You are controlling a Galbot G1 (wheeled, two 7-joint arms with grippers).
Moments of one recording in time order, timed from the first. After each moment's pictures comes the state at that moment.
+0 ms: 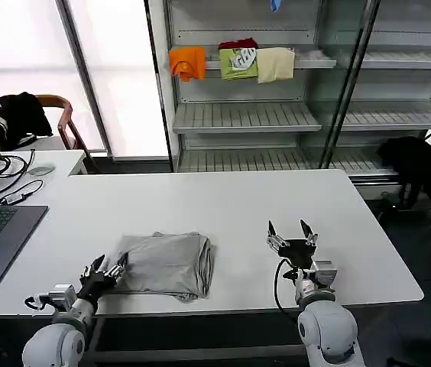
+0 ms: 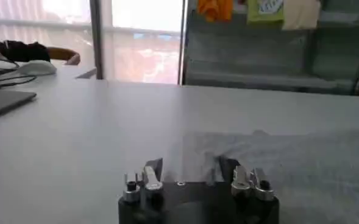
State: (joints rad) left arm 1.31 -1.36 -0.73 -1.90 -0.29 0.47 0.14; right arm -1.19 1.51 0.45 2.01 0.12 -0.40 0.05
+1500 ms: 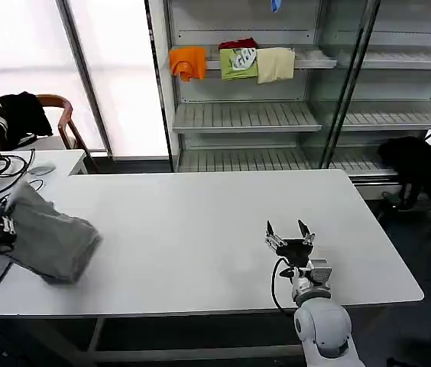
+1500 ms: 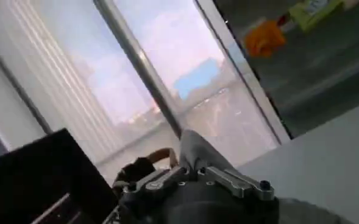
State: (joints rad) left arm 1.18 -1.06 -1.04 -1.89 0.07 0.35 0.31; right arm -1.16 1.50 0.44 1.94 0.11 -0.36 0.06
